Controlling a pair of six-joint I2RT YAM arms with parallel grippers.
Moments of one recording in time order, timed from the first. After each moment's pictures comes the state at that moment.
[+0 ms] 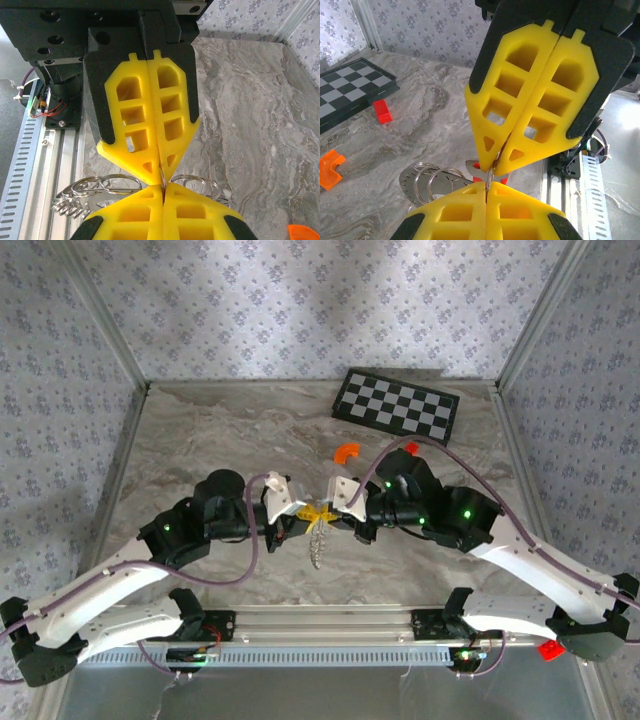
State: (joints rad) left arm -0.96 0.88 0.92 -0.37 0.35 0.04; right arm 1.00 1.05 1.22 -0.71 -0.28 -0.41
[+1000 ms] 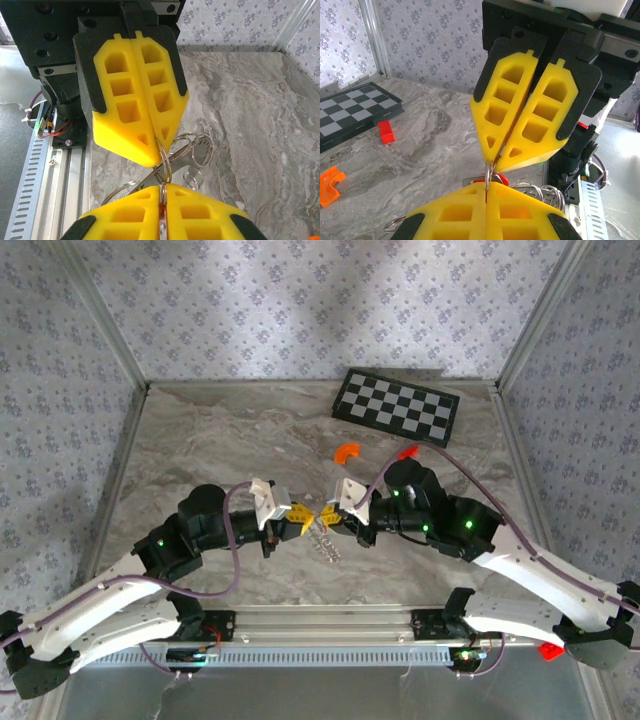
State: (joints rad) left arm -0.96 0.76 0.78 -0.19 0.35 -0.03; right arm 0.99 0.98 1.10 -0.56 -0.31 -0.32
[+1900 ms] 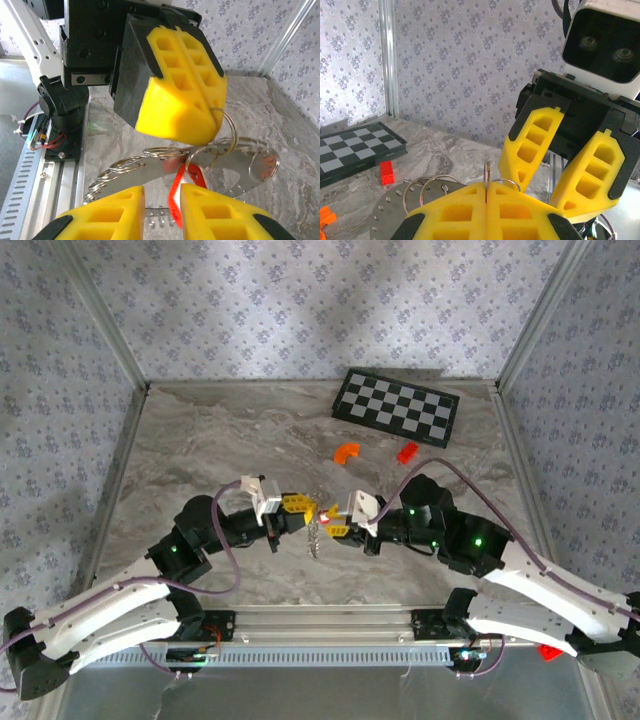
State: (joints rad) left arm -0.96 0.75 0.62 0.21 0.30 -0.18; right arm 1.02 0.85 0.95 -0.42 -0.27 -0.31
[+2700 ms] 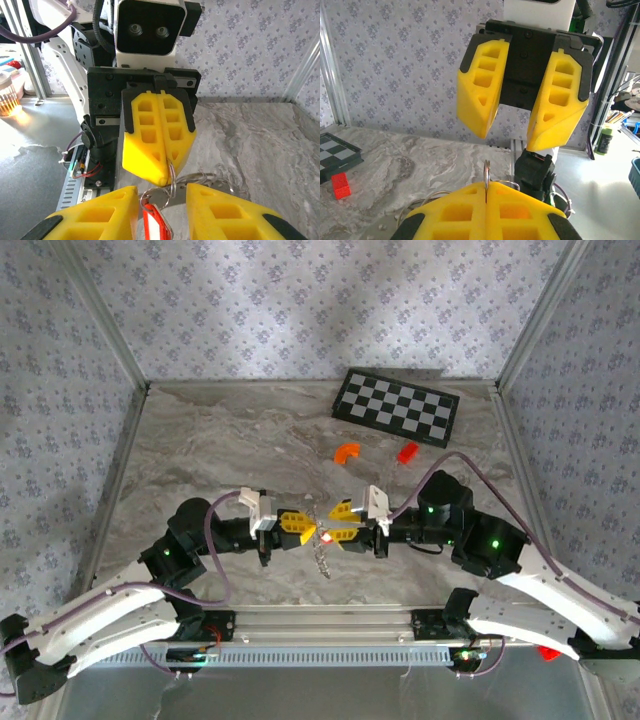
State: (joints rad) left arm -0.96 0.70 0.62 0.15 0.52 -0.13; right arm 1.01 0.82 1.02 -0.42 -0.42 -0.21
